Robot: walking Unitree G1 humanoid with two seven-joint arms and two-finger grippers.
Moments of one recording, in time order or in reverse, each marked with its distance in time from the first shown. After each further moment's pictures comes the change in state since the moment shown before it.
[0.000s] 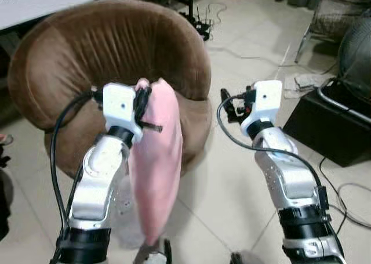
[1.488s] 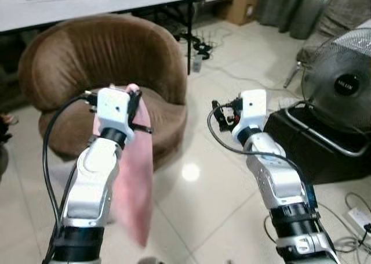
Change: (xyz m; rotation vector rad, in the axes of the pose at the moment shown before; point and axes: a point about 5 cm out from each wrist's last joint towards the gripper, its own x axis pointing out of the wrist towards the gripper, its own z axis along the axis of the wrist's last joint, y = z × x) left arm 0.000 0.012 -0.005 0.064 0.012 0.048; right arm 0.006 0.011 -0.024 -0.003 0.097 0.027
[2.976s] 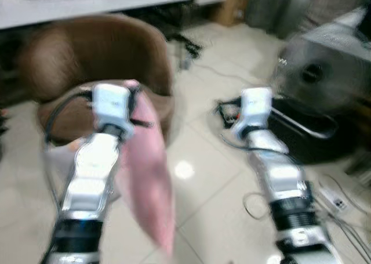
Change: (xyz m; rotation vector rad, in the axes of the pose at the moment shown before) left arm 0.006 0.014 -0.002 -0.001 -0.003 0.056; right arm 0.008 0.007 -0.005 0.017 0.023 0.019
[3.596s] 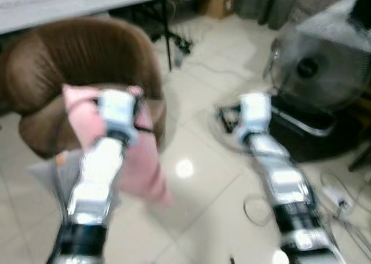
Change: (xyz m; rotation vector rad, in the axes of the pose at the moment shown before) left arm -0.002 -0.019 -0.008 -0.005 0.028 -0.068; right arm -0.008 -0.027 -0.013 -0.021 0.052 -0.095
